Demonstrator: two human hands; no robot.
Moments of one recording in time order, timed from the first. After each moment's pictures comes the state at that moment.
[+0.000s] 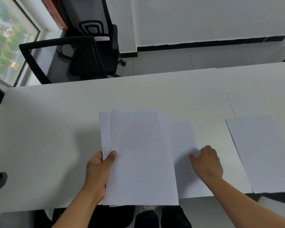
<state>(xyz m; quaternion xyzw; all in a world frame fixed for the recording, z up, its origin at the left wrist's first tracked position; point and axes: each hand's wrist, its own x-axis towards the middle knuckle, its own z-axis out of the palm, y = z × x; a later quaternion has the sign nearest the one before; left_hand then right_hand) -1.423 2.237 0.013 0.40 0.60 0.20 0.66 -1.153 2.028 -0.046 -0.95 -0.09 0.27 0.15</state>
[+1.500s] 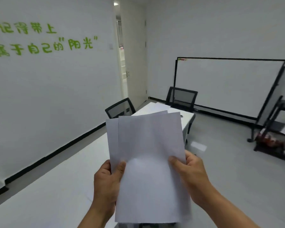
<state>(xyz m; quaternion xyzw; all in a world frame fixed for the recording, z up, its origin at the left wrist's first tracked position) -1.155 1.818 0.253 0.65 0.13 0.08 0.75 -1.151 1.575 0.274 -0.68 0.06 -0.05 0.73</state>
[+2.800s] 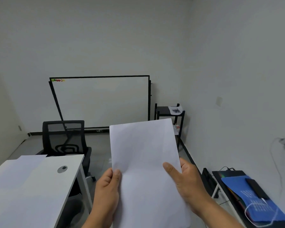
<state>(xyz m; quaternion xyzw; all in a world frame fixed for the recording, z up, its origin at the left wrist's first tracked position) -0.829 1.269 0.275 0.64 -0.13 -0.21 0.73 -0.986 1.095 0.312 -0.67 0.25 -0.31 0.63</state>
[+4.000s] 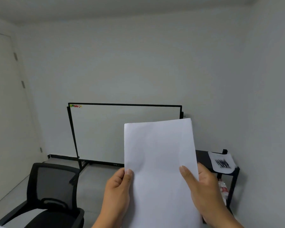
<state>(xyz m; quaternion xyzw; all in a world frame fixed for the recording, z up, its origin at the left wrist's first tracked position) -0.434 0.853 0.343 0.61 -0.15 -0.09 0.77 -0.556 0.657 0.362 -0.70 0.16 -0.36 0.60</state>
